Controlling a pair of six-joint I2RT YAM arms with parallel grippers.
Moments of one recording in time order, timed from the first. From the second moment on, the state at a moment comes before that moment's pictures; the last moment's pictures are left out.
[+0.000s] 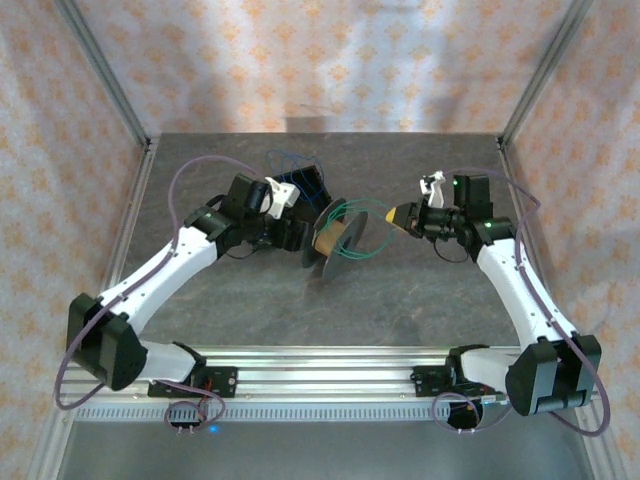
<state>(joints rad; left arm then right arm) -0.46 1.38 1.15 -0.63 0.34 -0.22 0.13 1.18 1.02 -0.57 -0.79 0.59</state>
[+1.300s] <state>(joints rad) -0.49 1.60 1.35 -0.78 0.39 -0.13 0.13 1.26 1.08 -0.59 -0.85 0.60</state>
